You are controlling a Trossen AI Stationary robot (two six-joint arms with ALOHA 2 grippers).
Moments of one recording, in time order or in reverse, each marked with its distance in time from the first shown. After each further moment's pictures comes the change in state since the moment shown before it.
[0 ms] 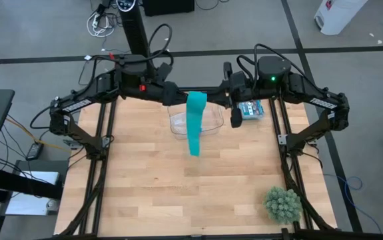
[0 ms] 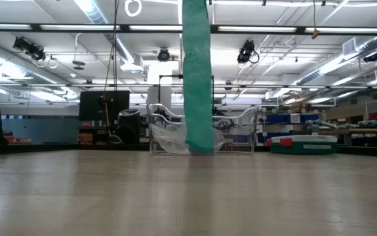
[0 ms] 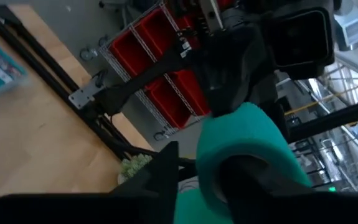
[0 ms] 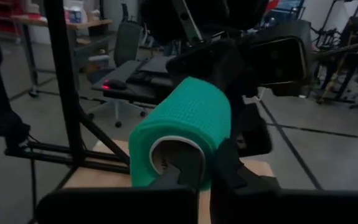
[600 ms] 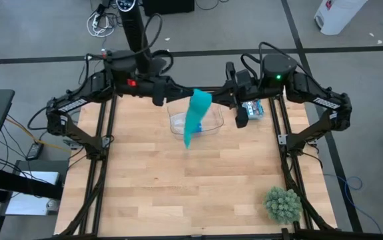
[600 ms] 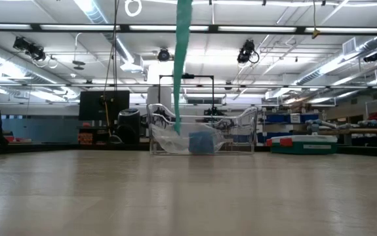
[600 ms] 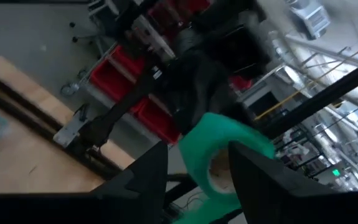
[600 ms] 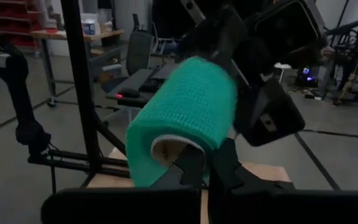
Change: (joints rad) left arm 0.011 -0.033 0.000 0.100 0.027 0.138; right arm -0.012 -0.024 0.000 0.000 -0.051 0.045
